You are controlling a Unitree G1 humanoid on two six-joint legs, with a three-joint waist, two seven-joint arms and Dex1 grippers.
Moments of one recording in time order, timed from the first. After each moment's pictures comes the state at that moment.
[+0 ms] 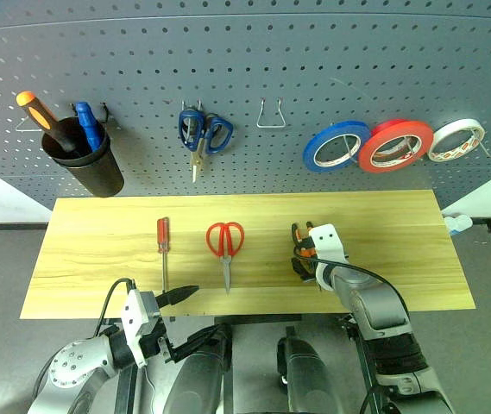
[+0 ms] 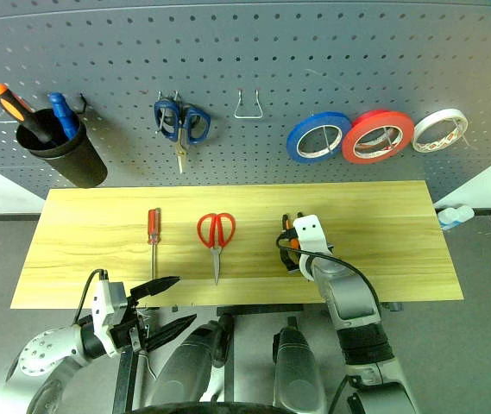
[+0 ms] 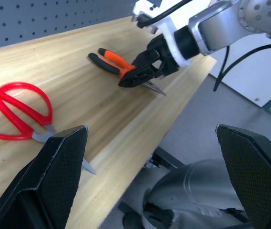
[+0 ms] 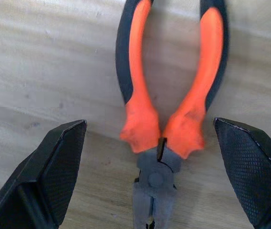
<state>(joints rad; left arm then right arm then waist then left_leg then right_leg) 0.40 0.51 0.02 -0.36 -0.45 0.02 -0.95 -0.28 -0.22 0.09 -0.04 0.05 0.90 0.16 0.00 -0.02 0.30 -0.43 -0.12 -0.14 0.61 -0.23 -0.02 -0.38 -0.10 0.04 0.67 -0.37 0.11</state>
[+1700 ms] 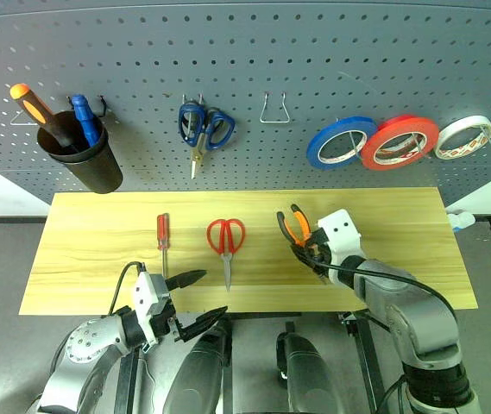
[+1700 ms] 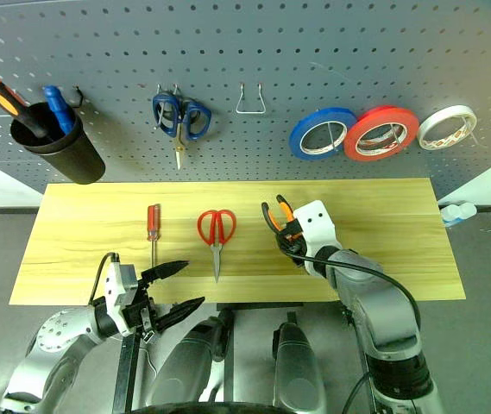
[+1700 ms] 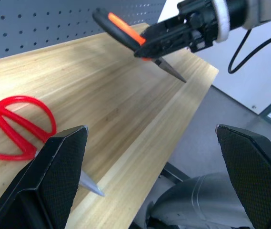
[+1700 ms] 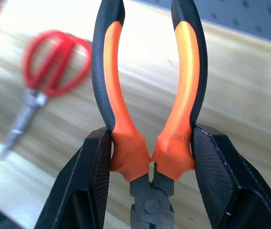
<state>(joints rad) 0.23 0.49 -0.02 -0.25 -0.45 0.02 -0.96 -0.18 -0.34 0.04 -0.59 0.21 1.06 0.38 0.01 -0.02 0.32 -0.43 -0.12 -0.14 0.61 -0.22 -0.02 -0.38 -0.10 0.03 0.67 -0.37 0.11</state>
